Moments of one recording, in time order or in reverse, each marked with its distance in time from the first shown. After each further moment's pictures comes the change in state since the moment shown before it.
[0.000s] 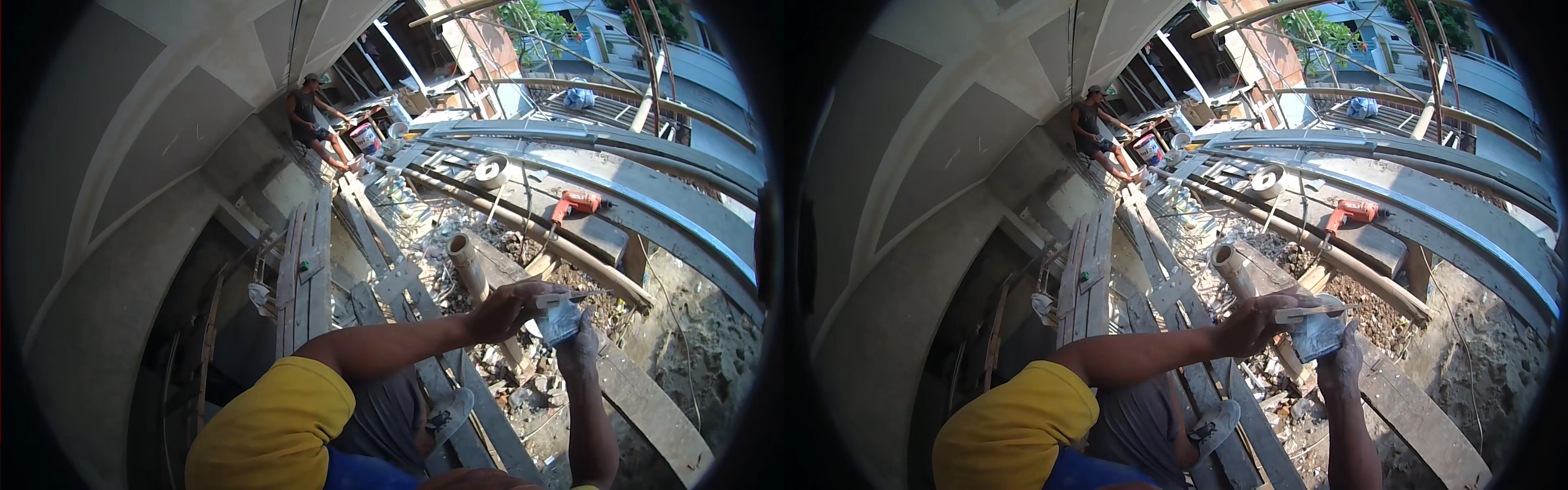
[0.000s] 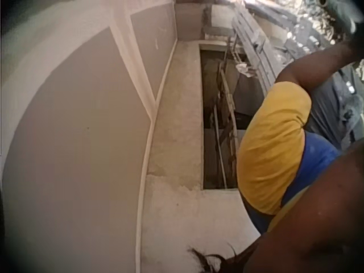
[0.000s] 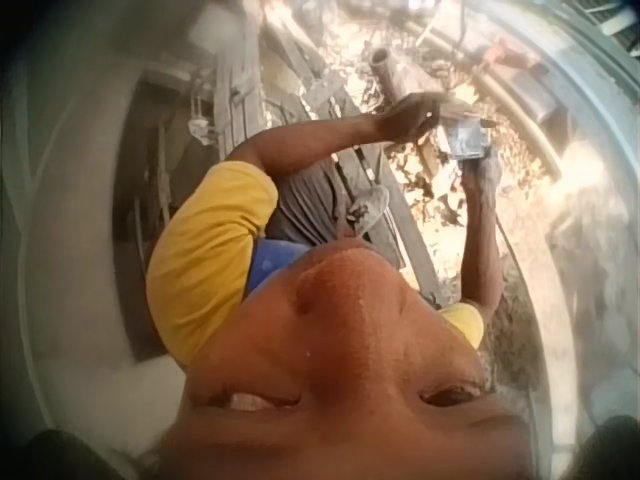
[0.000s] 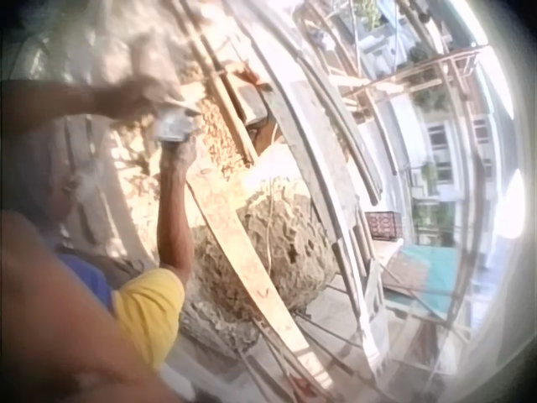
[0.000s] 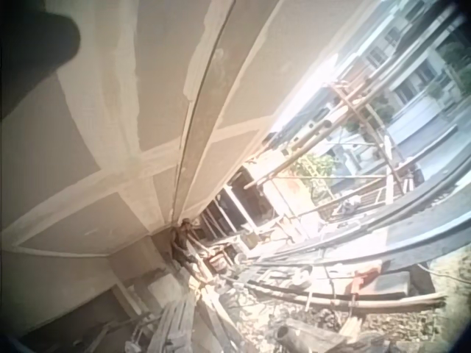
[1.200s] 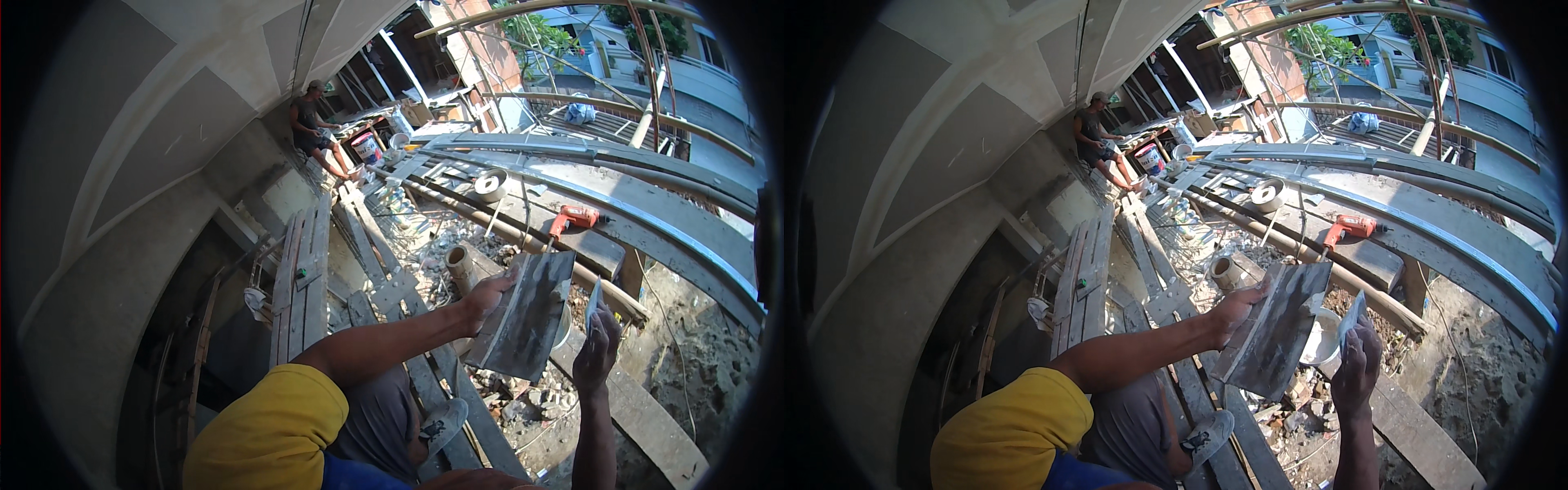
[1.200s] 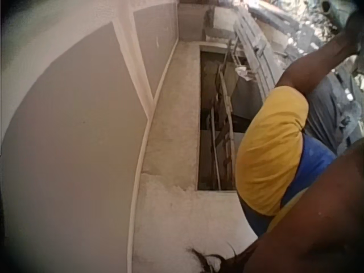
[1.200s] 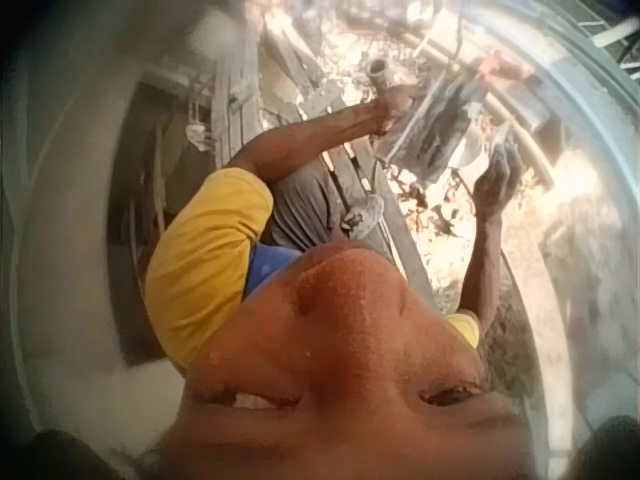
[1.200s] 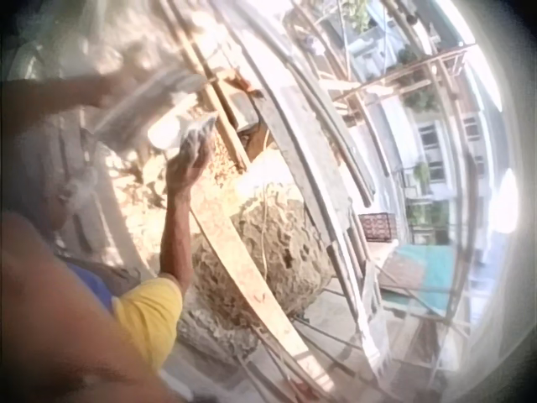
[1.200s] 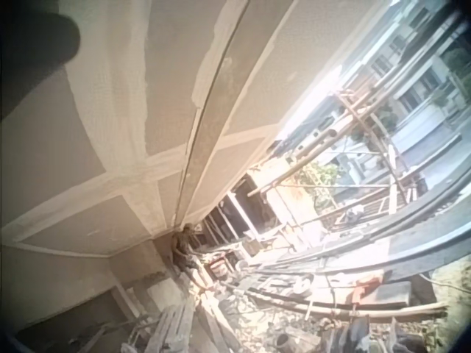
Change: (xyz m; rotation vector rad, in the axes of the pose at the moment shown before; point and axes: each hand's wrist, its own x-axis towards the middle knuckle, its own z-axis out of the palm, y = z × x) left_hand 0.018 0.000 -0.034 -1.423 0.244 -1.170; right_hand -0.032 -0.045 0.028 -1.555 -0.194 -1.652
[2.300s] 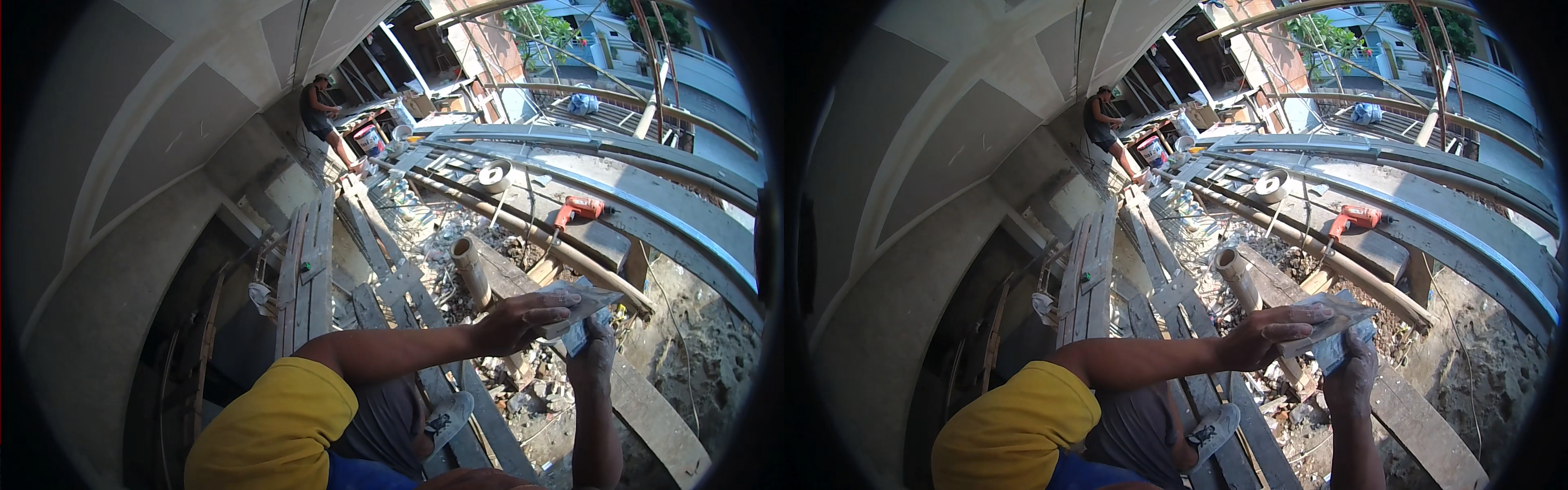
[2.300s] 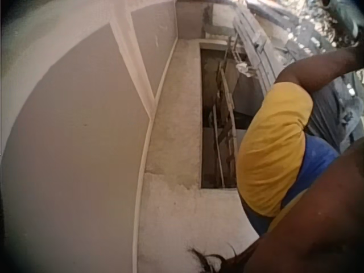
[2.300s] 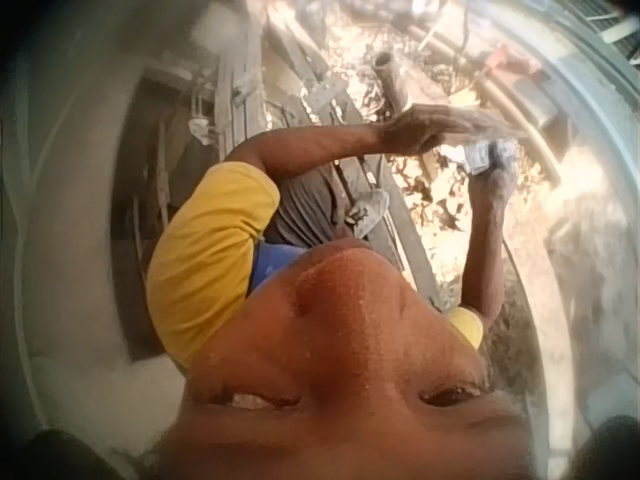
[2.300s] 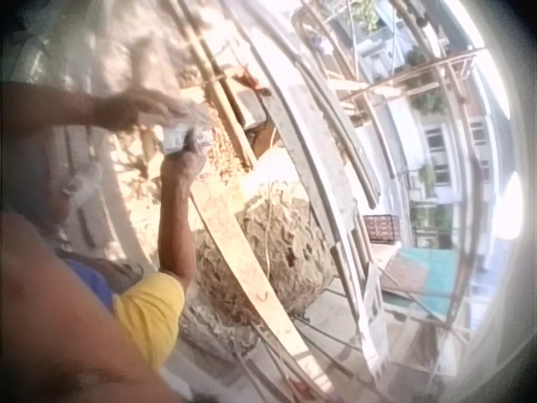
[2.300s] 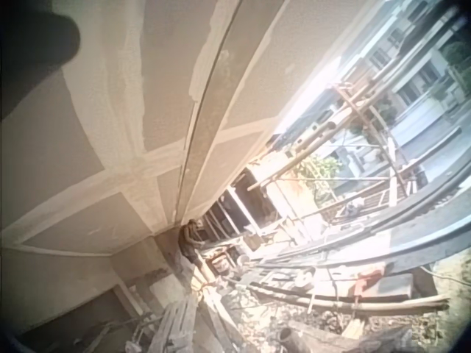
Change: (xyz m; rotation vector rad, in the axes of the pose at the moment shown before) left_hand 0.004 -0.039 -0.003 1.546 -0.235 1.260; right_hand 0.011 -0.028 0.016 1.515 0.216 1.323
